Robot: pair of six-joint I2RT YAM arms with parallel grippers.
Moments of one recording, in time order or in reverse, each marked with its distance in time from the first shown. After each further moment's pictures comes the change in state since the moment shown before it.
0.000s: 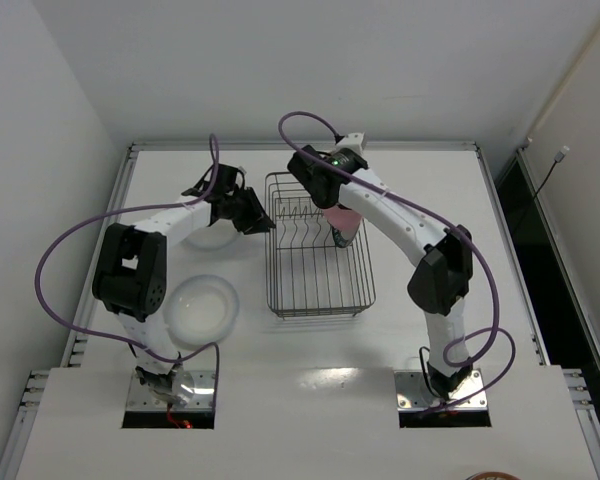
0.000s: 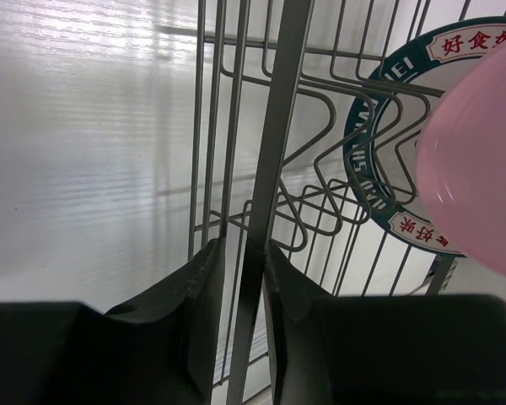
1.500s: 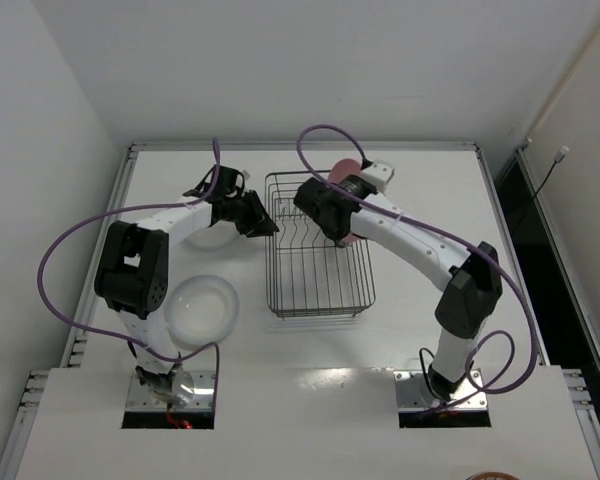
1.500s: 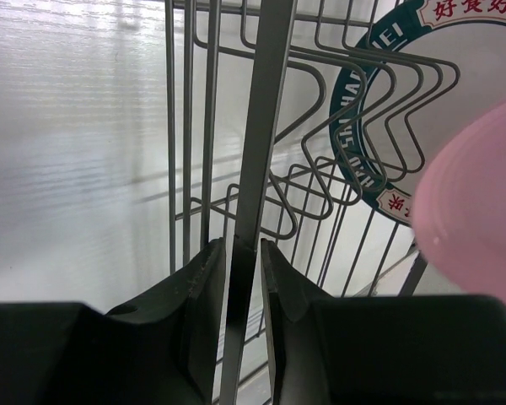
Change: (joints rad) left arm 0.000 0.023 -0.004 0.008 0.100 0.000; right arm 0.109 -0.210 -0.311 -0.040 0.013 0.528
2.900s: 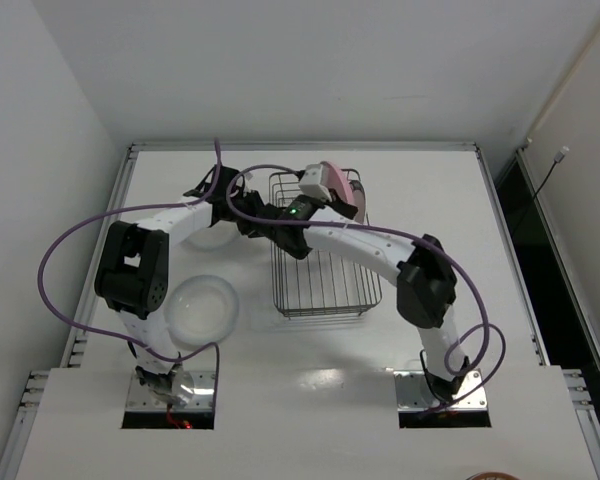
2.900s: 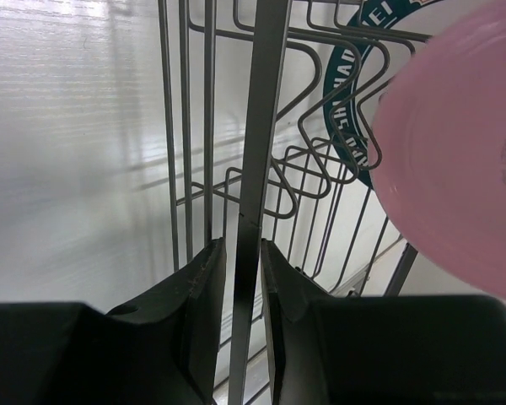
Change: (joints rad) left arm 0.000 0.000 0.000 0.005 0.050 0.002; right arm 0.114 0.198 0.085 0.011 0.401 -0.288
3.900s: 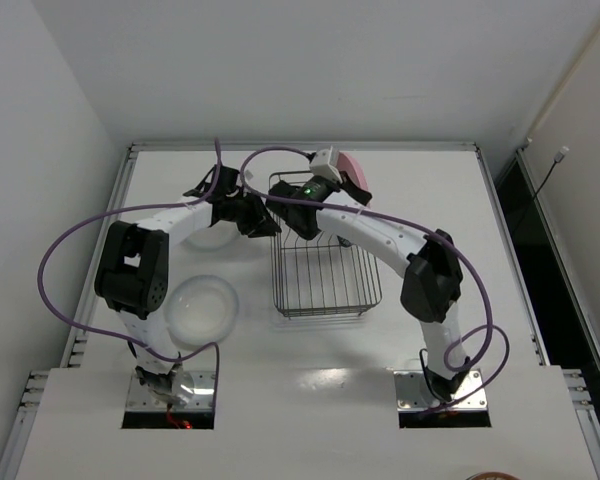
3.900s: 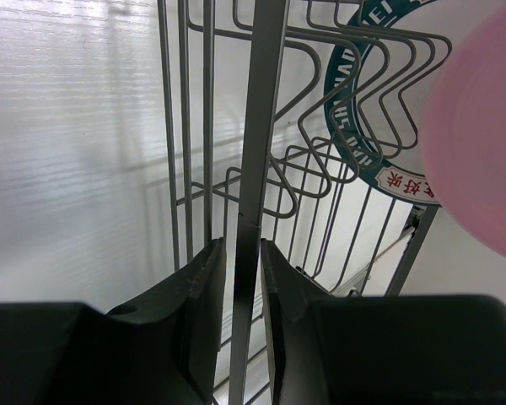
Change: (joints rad) left arm 0.000 0.000 0.002 -0.003 0.001 0.006; right arm -0.070 0.029 0.090 0.002 0.027 -0.186
